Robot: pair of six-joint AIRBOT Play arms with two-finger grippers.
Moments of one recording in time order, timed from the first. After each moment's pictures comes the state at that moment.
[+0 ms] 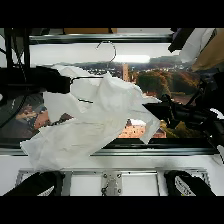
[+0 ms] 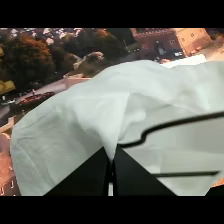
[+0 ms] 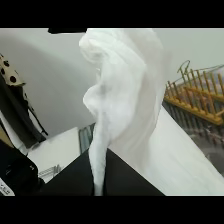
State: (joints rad) left arm -0.61 -1.03 1.66 1.87 -1.45 -1.84; right arm -0.14 -0.99 0.67 0.21 1.57 0.04
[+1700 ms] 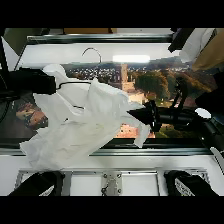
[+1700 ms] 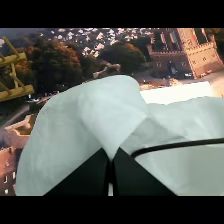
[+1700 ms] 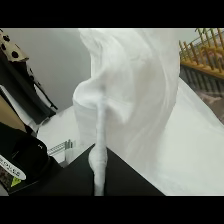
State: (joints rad) left arm -0.55 -0.90 1.53 1.88 -1.36 -1.88; right arm 0.06 -0.99 0.67 0.12 1.39 0.13
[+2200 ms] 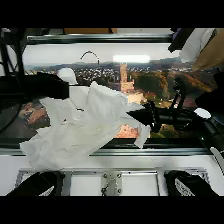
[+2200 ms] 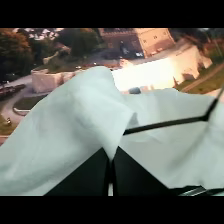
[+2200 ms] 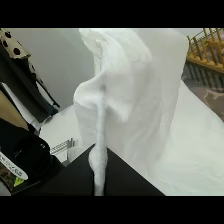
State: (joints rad) left arm -0.62 -0.94 1.53 1.73 -1.35 -1.86; right arm 0.06 -0.99 0.67 0.13 1.38 0.14
